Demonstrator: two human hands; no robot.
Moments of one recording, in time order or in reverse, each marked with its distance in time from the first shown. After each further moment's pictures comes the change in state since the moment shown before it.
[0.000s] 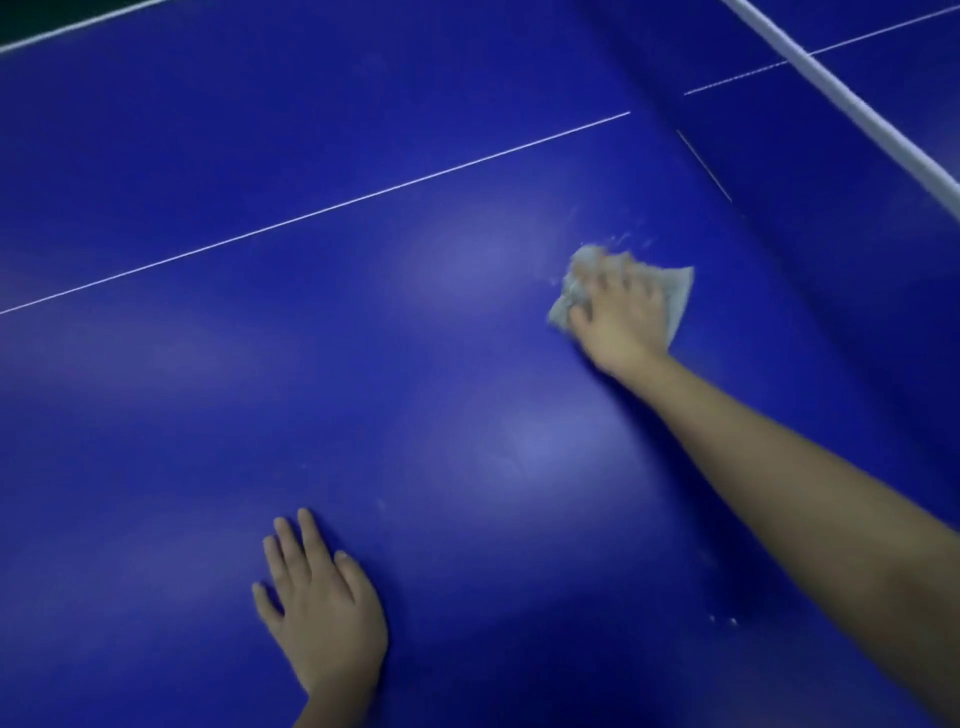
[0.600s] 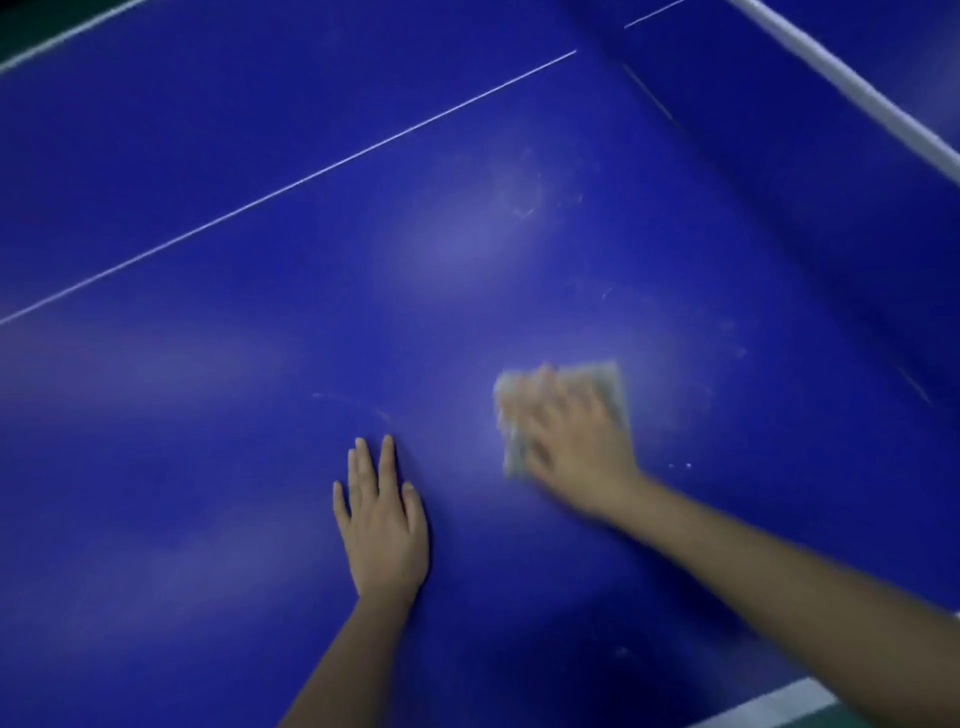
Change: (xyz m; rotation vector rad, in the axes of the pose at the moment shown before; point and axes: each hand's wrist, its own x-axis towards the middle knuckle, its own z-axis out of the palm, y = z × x) left_hand -0.037 -0.008 -0.006 0.039 -0.097 0.420; right_hand -0.221 -0.032 0.024 0.035 -0.050 -0.338
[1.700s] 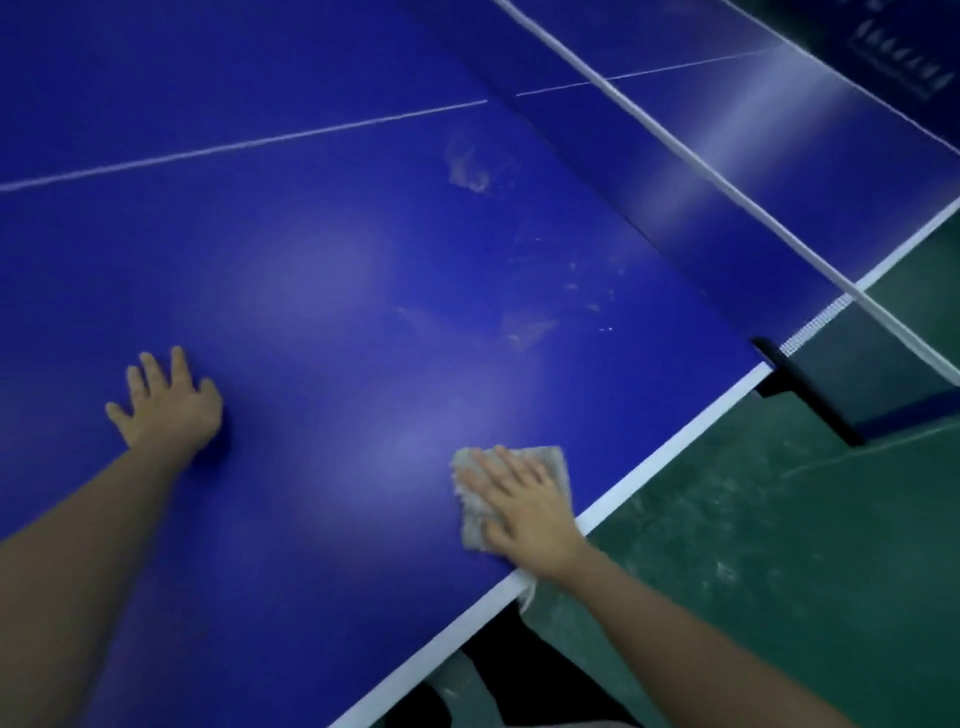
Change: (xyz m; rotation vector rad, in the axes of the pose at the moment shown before) left_hand 0.092 -0.239 -0.068 -0.088 -0.213 -0.073; right_hand -0.174 -0.224 0.031 -0.054 -0.229 0.235
